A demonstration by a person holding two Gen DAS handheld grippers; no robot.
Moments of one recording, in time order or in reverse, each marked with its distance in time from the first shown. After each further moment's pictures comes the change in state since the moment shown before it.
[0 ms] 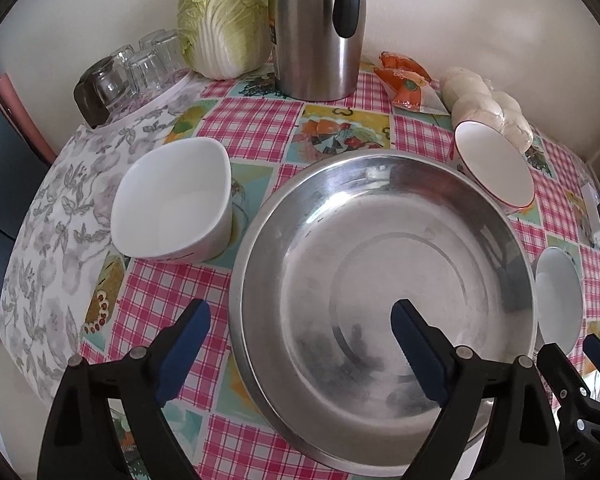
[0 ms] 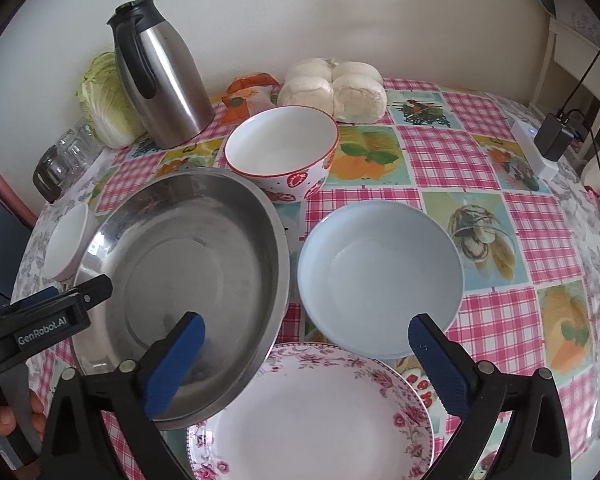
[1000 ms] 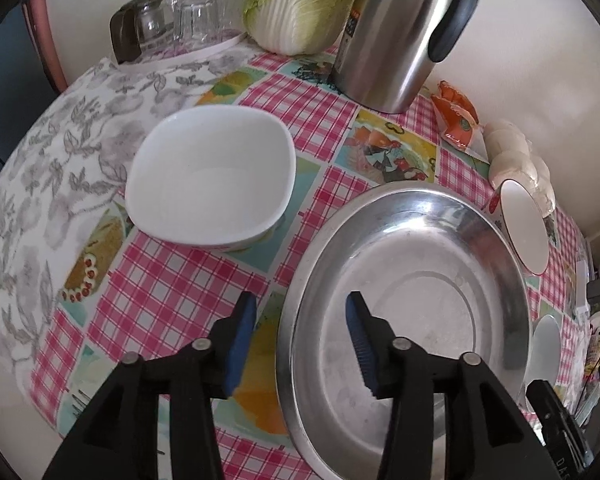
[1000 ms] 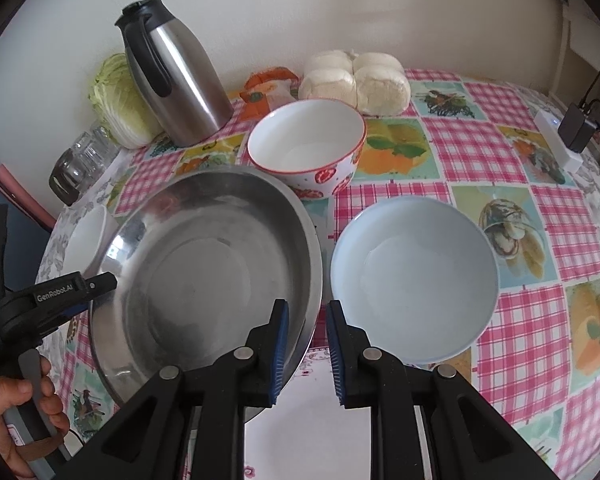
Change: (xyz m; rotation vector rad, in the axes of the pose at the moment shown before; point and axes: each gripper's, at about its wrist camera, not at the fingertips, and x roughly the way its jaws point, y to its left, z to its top) left arm 0.022 0.048 0.010 -0.243 0.042 -0.086; right arm 0.006 0.007 0.004 0.018 0.012 0.088
